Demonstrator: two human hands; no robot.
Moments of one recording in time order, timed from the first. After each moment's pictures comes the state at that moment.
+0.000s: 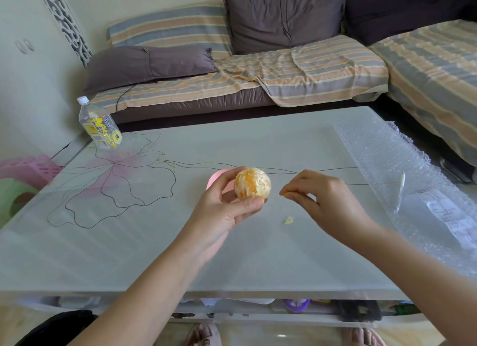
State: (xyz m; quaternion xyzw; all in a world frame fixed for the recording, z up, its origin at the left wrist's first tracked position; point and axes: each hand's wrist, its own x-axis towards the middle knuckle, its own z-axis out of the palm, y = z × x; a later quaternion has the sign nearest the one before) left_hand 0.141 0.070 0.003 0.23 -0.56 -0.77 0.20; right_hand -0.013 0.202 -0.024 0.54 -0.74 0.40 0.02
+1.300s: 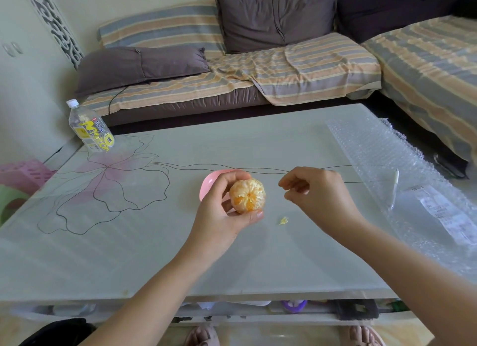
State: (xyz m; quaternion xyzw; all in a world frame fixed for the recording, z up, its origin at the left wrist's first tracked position) left_hand 0.133 0.075 -0.014 0.18 -0.75 -0.58 0.26; right_hand -0.012 0.195 -0.016 0.40 -0.80 0.45 -0.06
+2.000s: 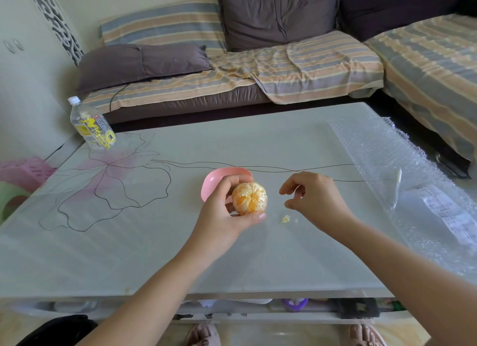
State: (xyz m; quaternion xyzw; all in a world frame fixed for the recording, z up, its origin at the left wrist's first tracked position) left_hand 0.138 0.072 -0.017 0.22 -0.77 -0.56 0.22; right_hand -0.018 0.183 -0.033 0.38 -0.83 0.39 -0.11
